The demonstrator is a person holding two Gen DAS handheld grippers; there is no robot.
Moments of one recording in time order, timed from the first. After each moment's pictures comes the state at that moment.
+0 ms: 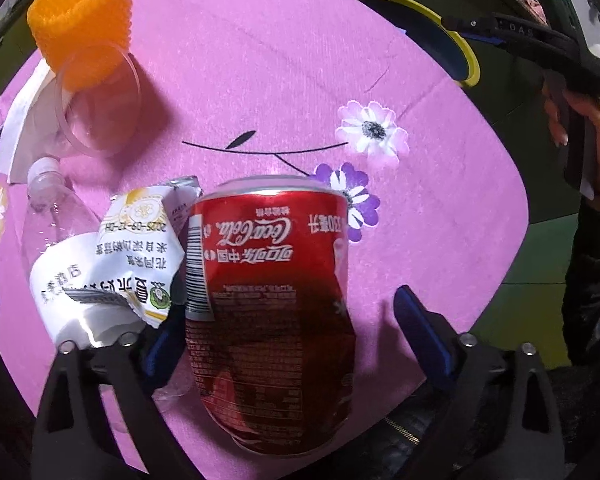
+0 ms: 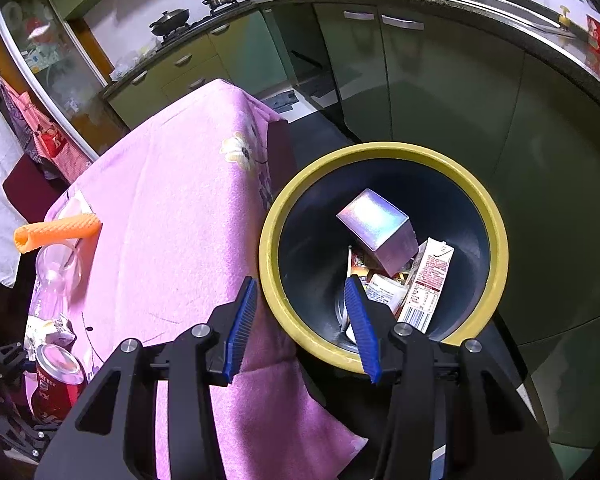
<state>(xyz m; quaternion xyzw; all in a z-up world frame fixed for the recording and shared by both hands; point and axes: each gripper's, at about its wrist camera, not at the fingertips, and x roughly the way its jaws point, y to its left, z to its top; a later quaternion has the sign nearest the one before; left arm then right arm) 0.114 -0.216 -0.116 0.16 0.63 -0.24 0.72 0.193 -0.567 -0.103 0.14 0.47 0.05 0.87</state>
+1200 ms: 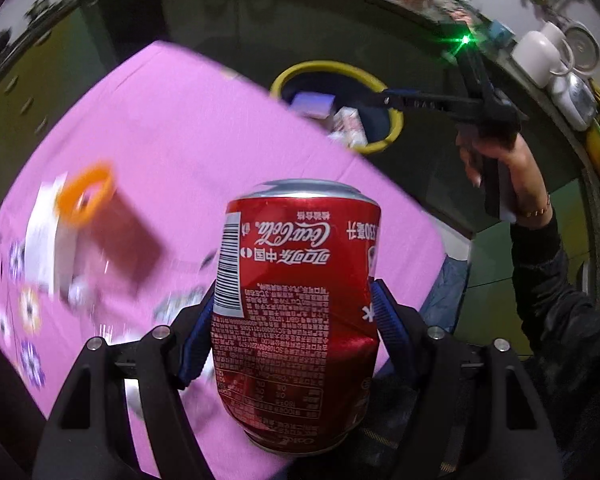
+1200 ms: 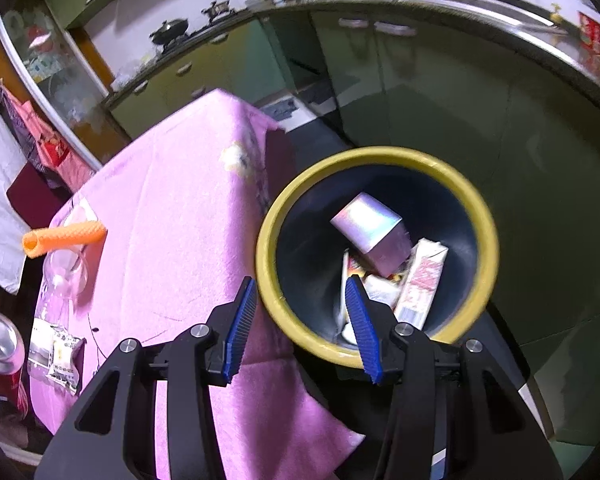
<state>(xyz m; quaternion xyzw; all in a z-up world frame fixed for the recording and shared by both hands) 0.124 -0.250 -0.007 0.18 0.54 -0.35 0.74 0.176 -0.581 -0.090 0.15 0.45 0.04 0.88</state>
